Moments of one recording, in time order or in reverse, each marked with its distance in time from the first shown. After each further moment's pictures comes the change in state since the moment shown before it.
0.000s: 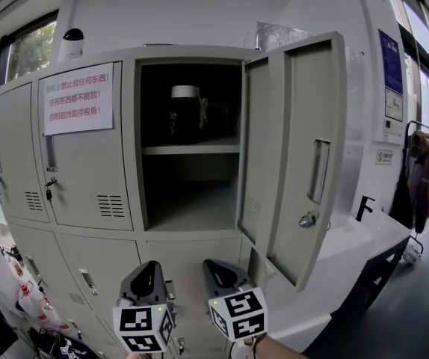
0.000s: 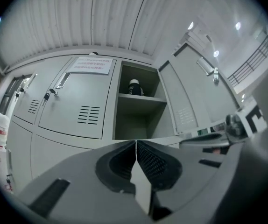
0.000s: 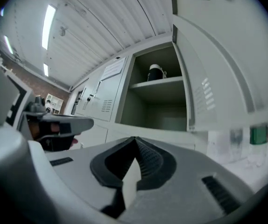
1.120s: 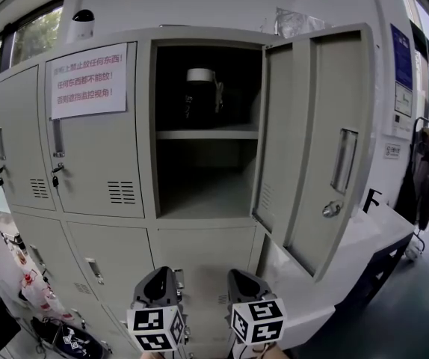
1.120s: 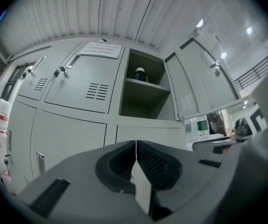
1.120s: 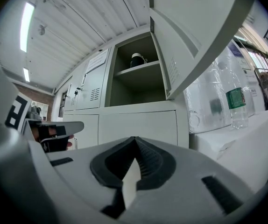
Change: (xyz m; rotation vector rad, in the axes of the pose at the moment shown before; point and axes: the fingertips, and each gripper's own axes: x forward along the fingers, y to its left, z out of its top) left arm -0.006 0.012 -0.062 -0.081 0.088 -0.006; right arm -0.023 -0.015 -0.067 0.157 0.085 -0.134
